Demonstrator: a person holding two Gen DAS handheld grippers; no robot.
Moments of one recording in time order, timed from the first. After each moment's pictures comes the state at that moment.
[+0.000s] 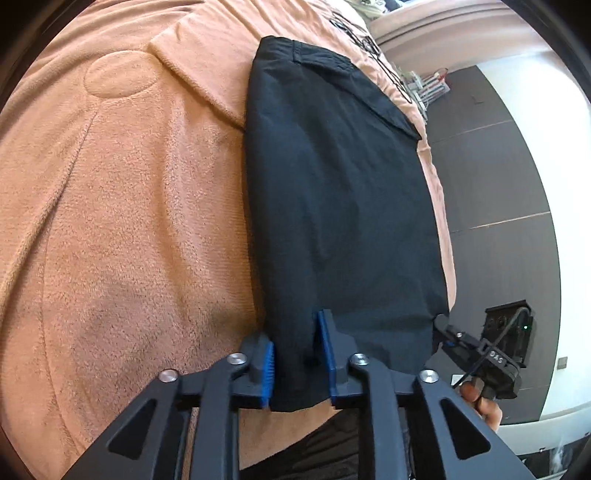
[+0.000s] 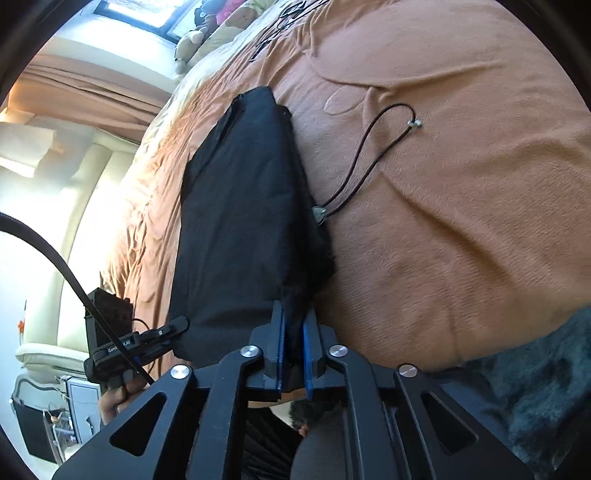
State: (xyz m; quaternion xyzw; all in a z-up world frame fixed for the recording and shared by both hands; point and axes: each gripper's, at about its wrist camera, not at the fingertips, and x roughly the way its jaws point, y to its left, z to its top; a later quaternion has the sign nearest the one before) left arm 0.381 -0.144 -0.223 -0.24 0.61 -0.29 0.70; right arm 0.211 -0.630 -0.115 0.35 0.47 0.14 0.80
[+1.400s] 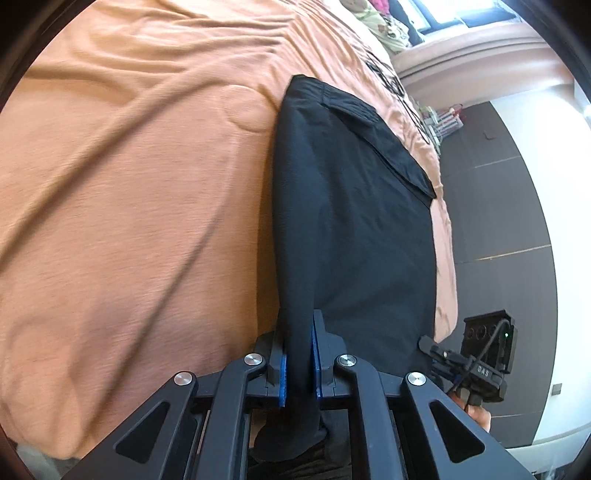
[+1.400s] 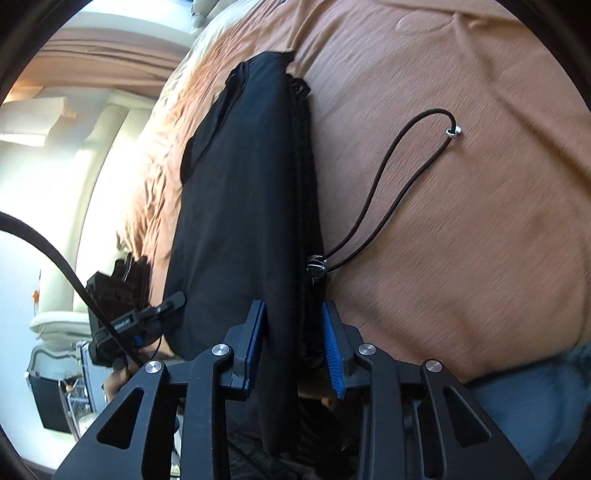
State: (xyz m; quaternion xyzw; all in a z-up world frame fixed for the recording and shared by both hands) left arm 0.385 -0.078 -0.209 -0.28 0.59 -0.24 0.72; right arm 0.275 -0.558 -0.152 0.35 0.53 0.23 0.74
